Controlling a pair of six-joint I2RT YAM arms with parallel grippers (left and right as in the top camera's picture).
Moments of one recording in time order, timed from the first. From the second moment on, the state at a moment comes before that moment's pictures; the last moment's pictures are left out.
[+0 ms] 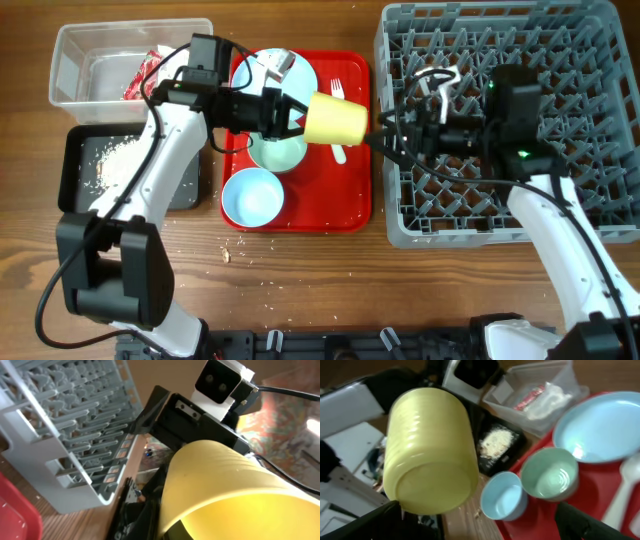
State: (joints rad) left arm -0.18 1.77 1.37 -0.72 1.45 -0.16; right arm 0.11 1.39 0.99 -0.18 -1.19 0.18
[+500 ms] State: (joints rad) left arm -0.19 1.77 1.38 -0.72 1.47 -0.16; right arm 0.15 1.39 0.99 0.01 -1.28 0.34
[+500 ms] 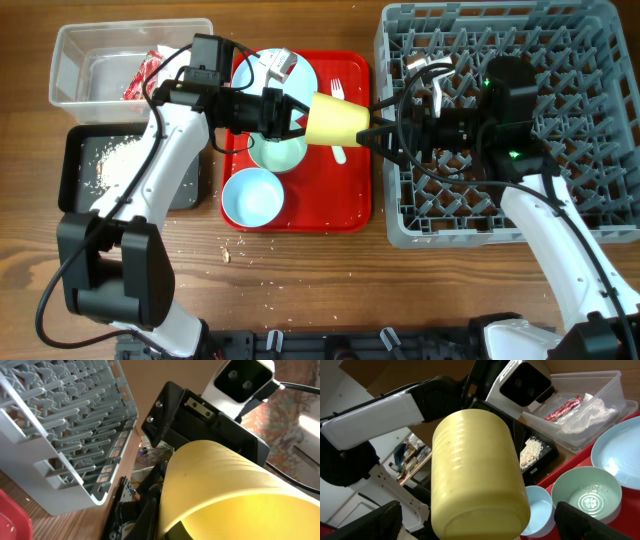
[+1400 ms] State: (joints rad) left arm -0.22 1.77 1.38 -0.71 1.49 -0.16; right arm 0.19 1.39 0.99 0.03 -1.25 0.34
